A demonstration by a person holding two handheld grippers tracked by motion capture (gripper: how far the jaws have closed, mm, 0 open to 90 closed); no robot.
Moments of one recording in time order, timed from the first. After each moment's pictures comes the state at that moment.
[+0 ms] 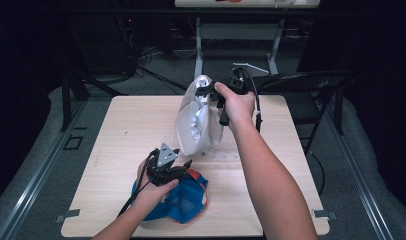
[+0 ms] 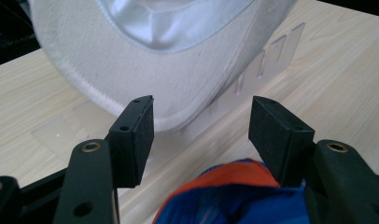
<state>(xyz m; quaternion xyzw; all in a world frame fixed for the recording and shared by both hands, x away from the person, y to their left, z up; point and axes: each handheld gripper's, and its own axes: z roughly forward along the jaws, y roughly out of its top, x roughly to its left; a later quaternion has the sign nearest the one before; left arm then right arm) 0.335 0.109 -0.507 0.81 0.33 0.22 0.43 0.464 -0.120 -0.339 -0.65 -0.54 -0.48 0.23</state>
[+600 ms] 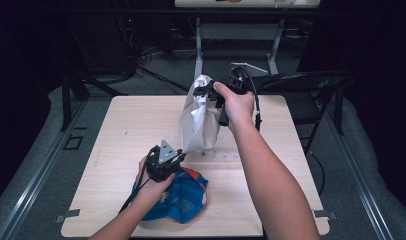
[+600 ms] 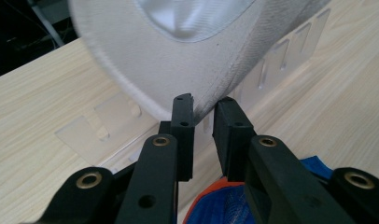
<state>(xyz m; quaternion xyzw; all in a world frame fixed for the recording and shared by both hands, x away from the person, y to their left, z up) 0.345 0.122 -0.510 0.81 0.33 0.24 0.42 0.460 -0.116 -0.334 -0.64 -0.54 -0.49 0.24</state>
